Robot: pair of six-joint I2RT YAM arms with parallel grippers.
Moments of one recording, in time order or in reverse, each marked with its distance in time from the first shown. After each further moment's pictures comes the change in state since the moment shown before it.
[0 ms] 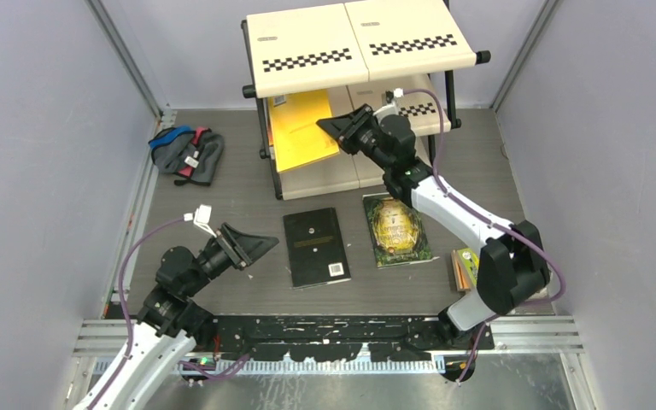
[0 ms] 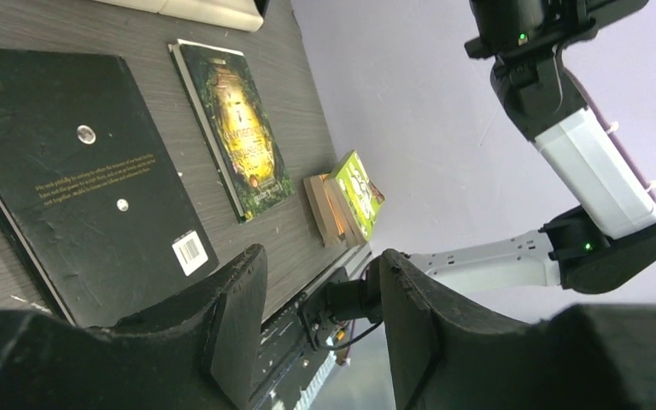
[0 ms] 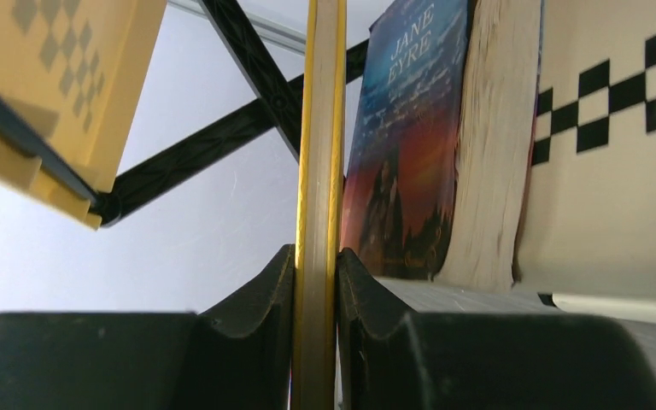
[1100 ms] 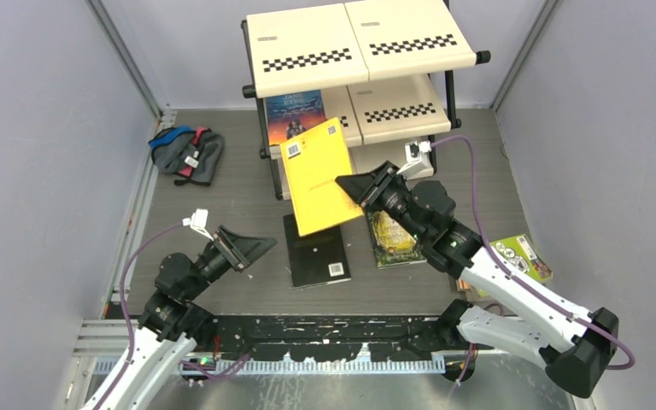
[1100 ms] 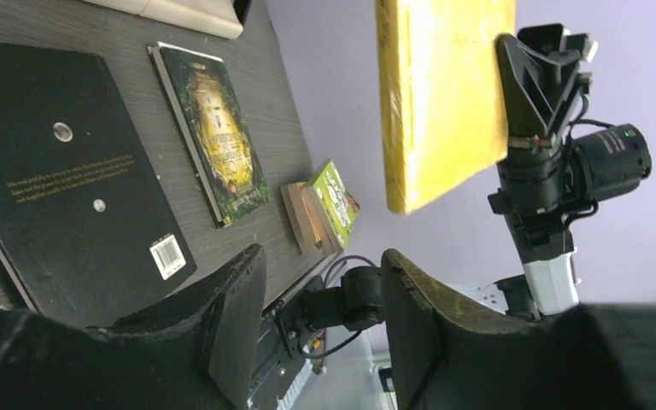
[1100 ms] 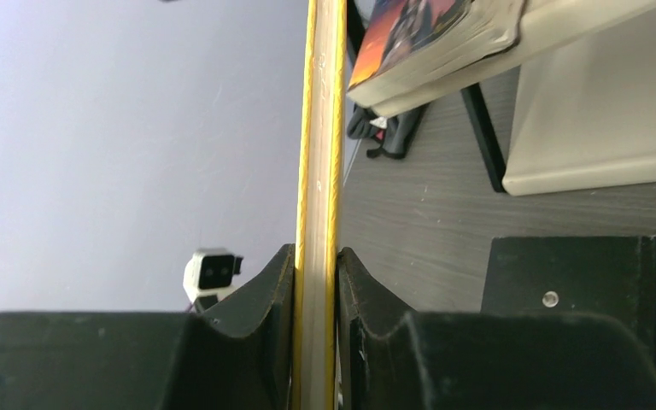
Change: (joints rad) left arm 0.000 -0.076 -0.050 0.028 -0.010 -0.077; right arm 0.259 -0.597 -0.342 -0.243 0.232 -0.206
